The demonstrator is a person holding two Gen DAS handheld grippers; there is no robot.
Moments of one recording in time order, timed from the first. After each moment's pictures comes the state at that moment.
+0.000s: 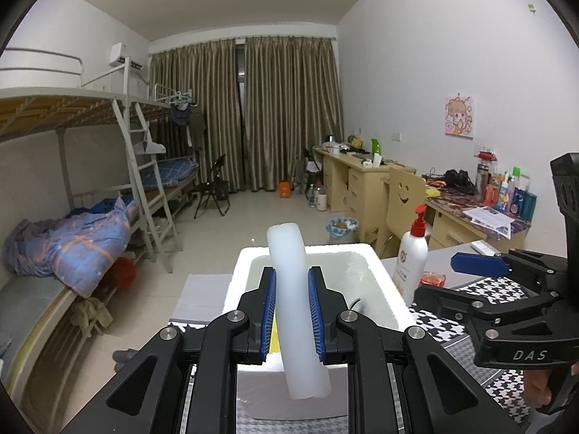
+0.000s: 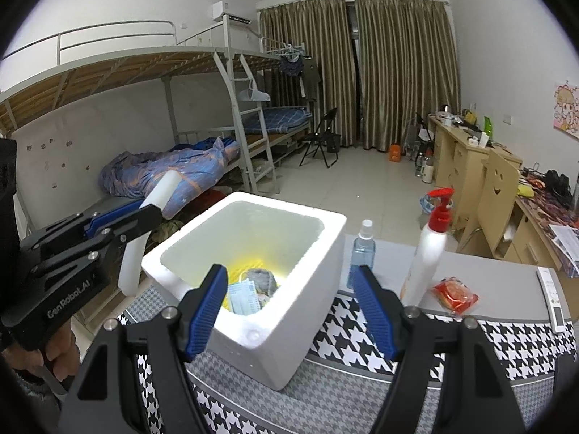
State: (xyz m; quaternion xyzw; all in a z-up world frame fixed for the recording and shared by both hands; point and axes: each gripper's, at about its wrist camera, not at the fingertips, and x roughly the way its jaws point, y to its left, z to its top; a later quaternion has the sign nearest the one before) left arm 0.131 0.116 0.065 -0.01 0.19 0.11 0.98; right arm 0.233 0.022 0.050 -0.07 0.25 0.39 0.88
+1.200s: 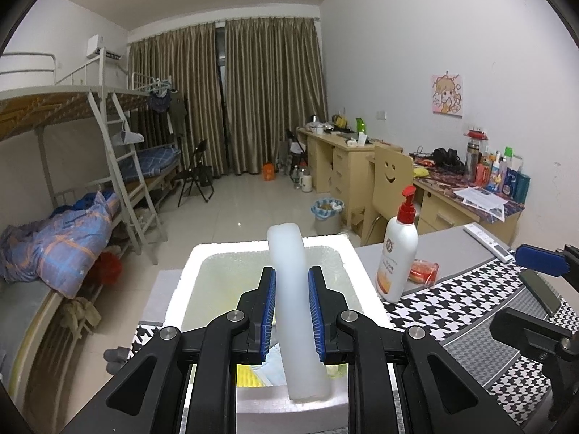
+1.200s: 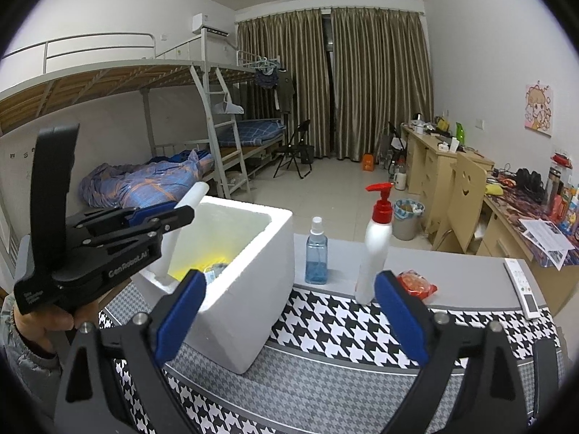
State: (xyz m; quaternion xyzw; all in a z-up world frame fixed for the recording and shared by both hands) left arm 0.180 0.102 0.051 0.00 0.23 0.08 0.97; right arm 0.225 -0.027 0.046 -0.06 0.23 0.34 0.91
